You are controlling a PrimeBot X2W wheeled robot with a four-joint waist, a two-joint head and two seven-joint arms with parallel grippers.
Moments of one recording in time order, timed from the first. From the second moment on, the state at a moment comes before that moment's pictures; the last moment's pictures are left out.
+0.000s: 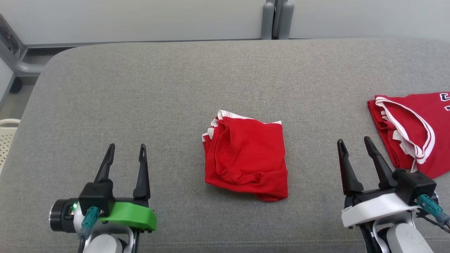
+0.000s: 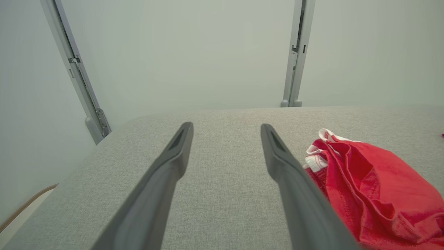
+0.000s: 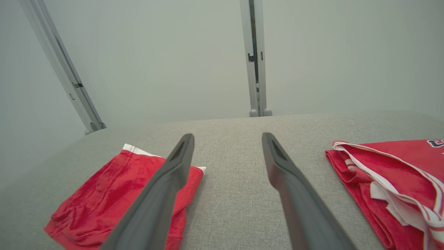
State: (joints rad) left arm -0.16 0.28 -0.40 0.15 -0.38 0.23 -0.26; right arm -0.07 -0.13 0.10 0.09 0.29 0.13 -0.26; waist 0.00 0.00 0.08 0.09
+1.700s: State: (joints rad) left arm -0.18 0.23 -0.50 0.19 -0.38 0.20 -0.26; right arm -0.23 -0.24 0.29 0.55 0.53 0.13 -0.09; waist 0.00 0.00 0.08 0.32
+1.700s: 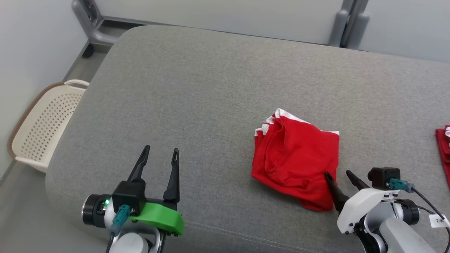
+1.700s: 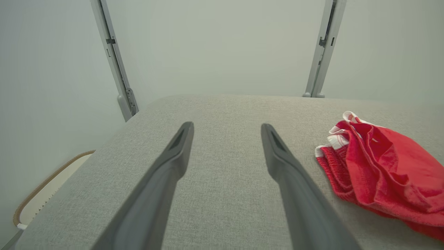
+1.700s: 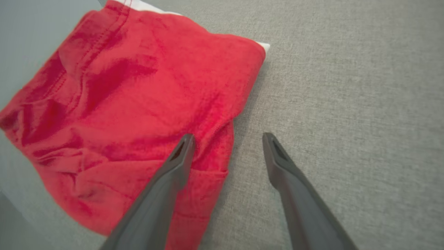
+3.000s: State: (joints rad) left arm -0.26 0.24 -0.45 0.16 -0.32 0.16 -0.25; right arm -0.33 -0.39 0.50 0.50 0.55 0.13 -0.20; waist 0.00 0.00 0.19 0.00
